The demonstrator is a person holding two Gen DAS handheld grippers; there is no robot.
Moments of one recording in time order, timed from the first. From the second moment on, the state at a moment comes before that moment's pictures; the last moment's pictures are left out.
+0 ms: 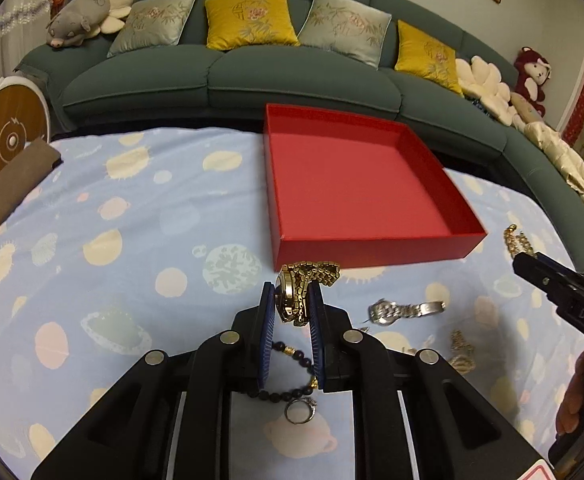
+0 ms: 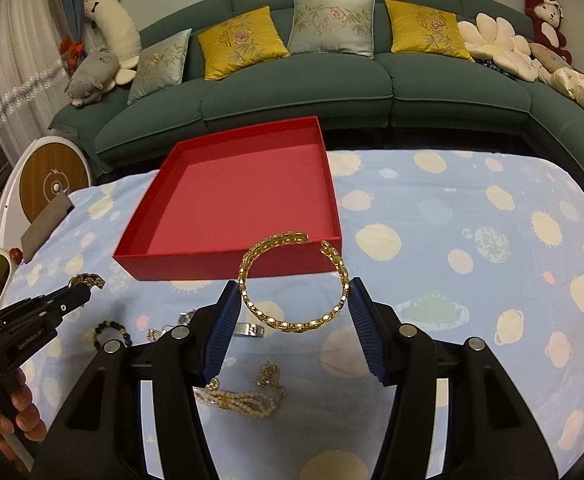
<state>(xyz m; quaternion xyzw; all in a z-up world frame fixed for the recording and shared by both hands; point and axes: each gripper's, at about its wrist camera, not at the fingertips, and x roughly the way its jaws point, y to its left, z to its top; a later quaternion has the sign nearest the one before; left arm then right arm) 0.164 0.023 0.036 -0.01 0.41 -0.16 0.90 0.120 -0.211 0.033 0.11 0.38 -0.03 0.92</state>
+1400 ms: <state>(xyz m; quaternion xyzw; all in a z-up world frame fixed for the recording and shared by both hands) 0.286 -0.001 0.085 -0.02 0.37 -0.13 0.92 0.220 -0.241 0.076 0.14 0.34 0.00 0.93</state>
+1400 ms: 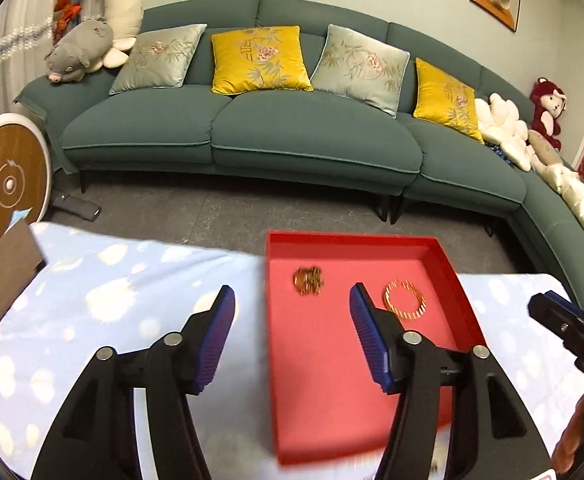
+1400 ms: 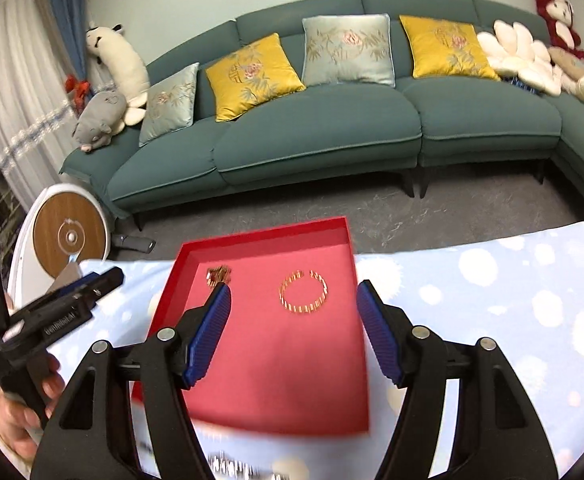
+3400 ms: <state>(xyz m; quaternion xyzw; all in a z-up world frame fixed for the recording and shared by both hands) 0.117 0.056 -0.030 -0.01 0.49 -0.14 0.86 0.080 -0.147 -0.041 -0.02 0.47 0.15 0.87</state>
